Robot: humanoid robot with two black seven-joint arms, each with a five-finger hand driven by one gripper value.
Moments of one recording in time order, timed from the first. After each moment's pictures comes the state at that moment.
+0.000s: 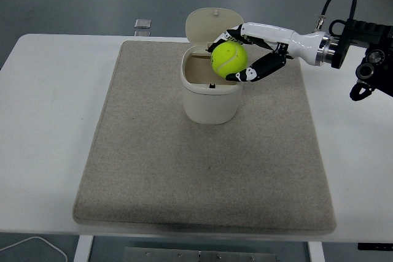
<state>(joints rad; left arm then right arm) 0.05 0.00 -0.04 -0.13 0.01 -0.07 -0.13 1.22 -0.49 0.19 1.11 -0.99 0.25 0.38</state>
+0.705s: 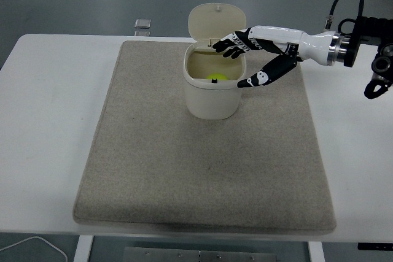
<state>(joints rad) 0.05 0.00 -0.04 -0.13 0.01 -0.07 -0.13 1.23 -0.55 0.20 1.11 -0.92 0.42 0.38</state>
